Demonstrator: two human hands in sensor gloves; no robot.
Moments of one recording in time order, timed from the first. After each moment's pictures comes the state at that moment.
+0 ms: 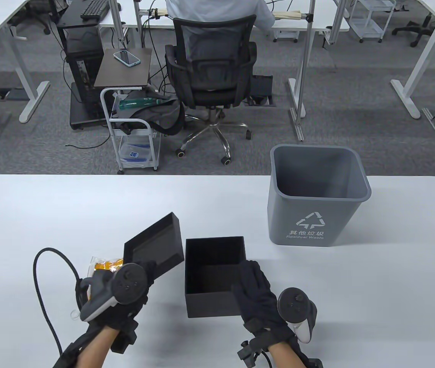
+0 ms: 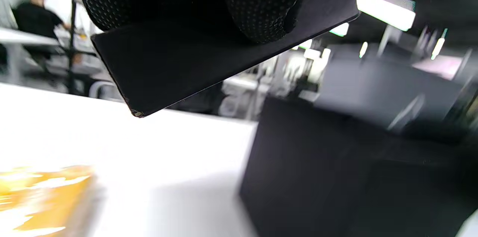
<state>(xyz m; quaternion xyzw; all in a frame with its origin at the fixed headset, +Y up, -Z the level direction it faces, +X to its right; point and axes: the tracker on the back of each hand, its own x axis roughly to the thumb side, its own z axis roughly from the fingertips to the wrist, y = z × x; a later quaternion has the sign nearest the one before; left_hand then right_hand) -0.246 -0.652 -0.337 0.04 -0.10 0.19 0.98 0.108 -0.758 -0.331 0.14 -0.02 0.82 0.56</state>
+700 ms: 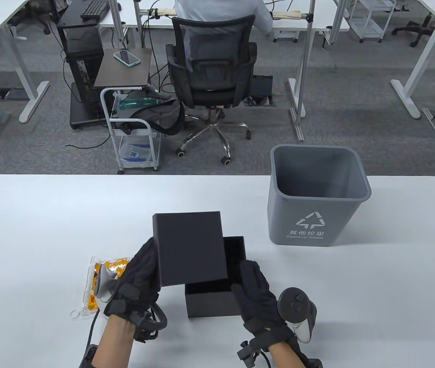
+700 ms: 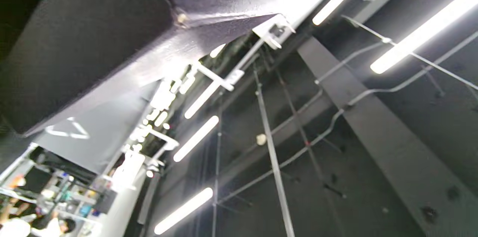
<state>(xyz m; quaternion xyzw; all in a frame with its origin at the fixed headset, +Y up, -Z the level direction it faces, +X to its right) -0.227 -0.765 -0.388 -0.07 -0.15 0.88 0.44 0.108 -0.761 -0.332 0.14 -0.02 0.81 0.57</state>
